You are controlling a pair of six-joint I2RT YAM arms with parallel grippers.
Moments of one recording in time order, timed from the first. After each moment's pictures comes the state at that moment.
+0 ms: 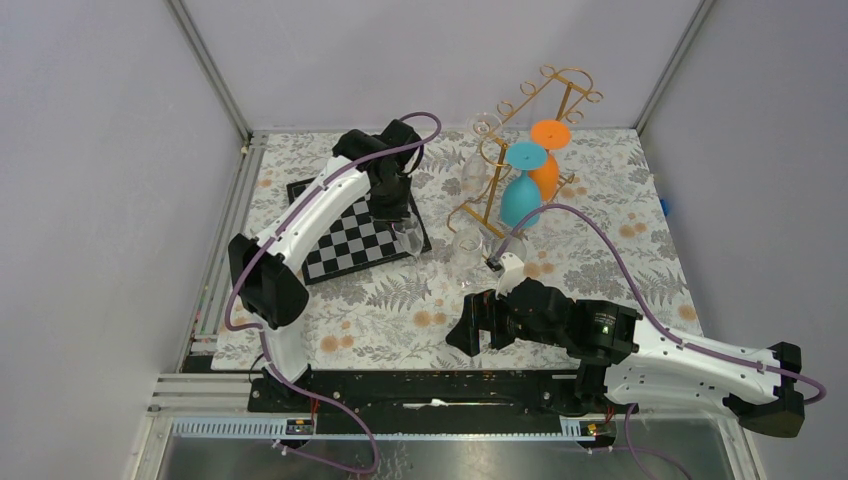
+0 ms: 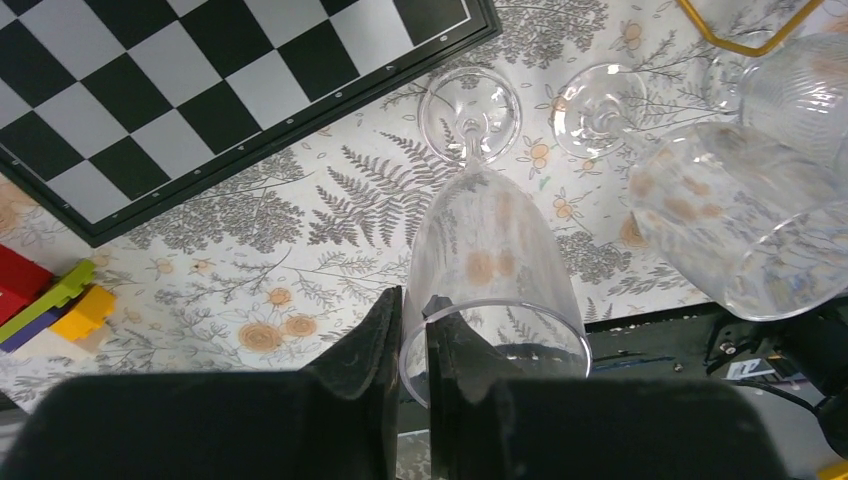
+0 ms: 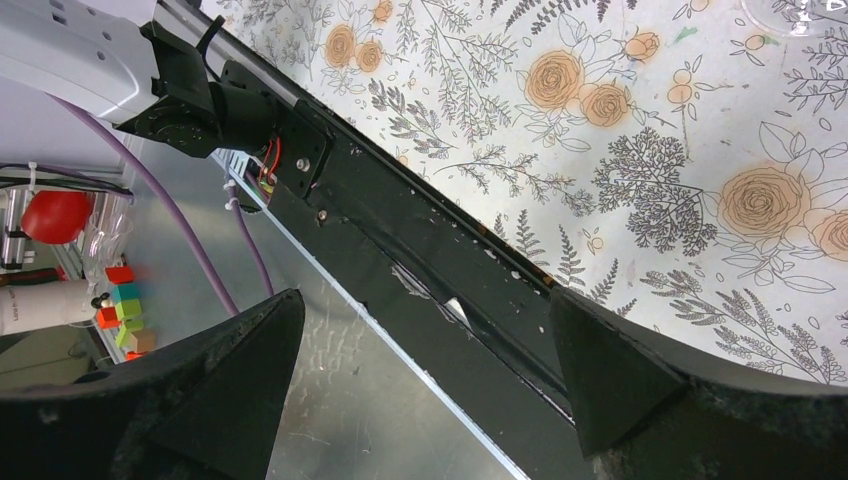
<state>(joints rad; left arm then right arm) -0.60 1.84 1.92 -1.35 0.00 -0.49 1.23 0.81 0.77 -0.57 0.12 0.83</state>
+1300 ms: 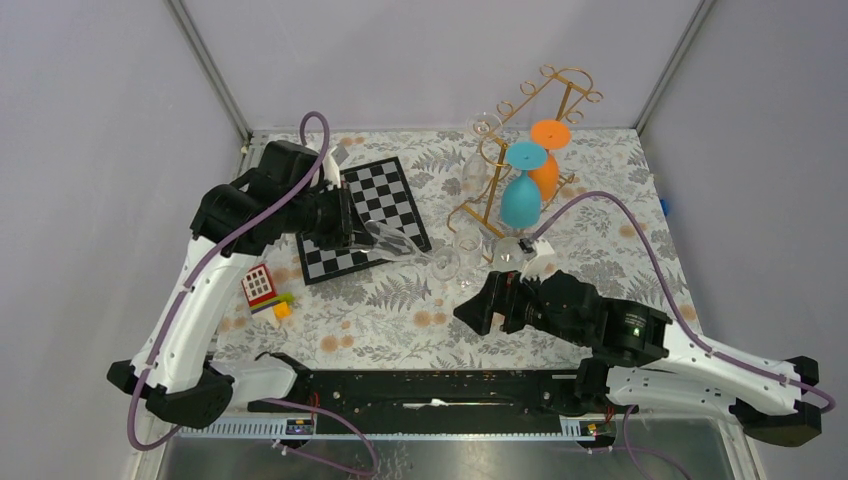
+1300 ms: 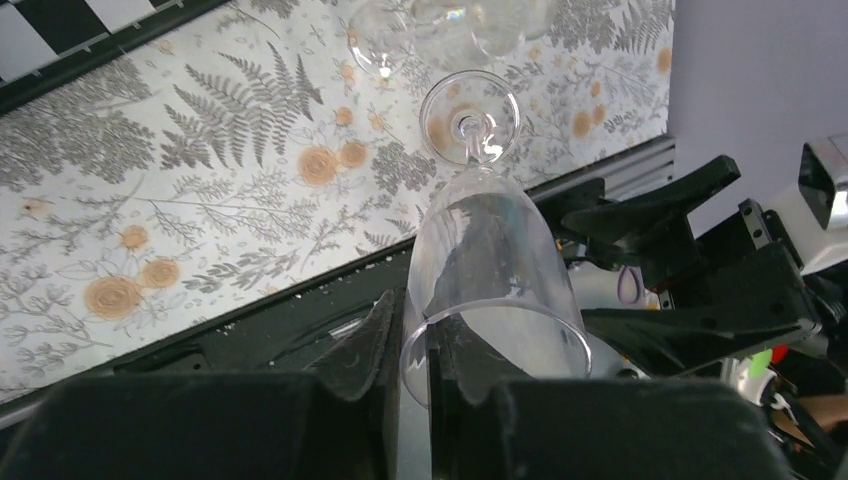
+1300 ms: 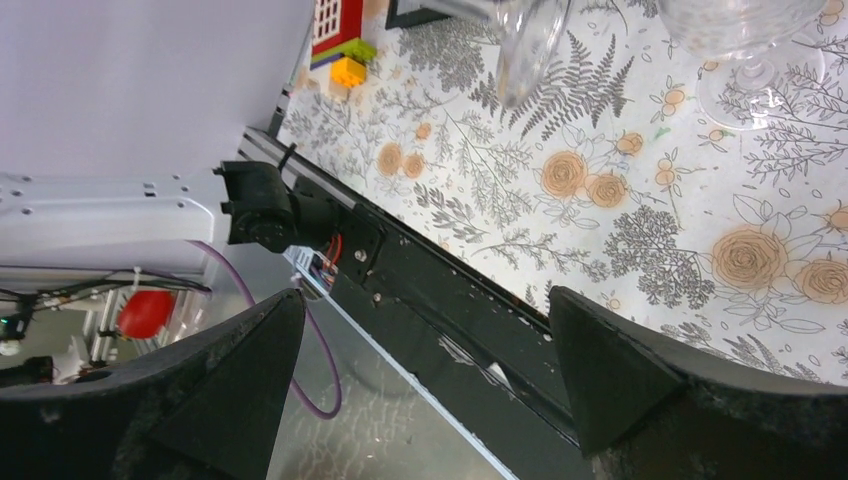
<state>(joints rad) -0.51 1.22 1.70 -1.31 0.29 -0.60 1.21 0.72 0.83 -0.57 0.25 0.88</state>
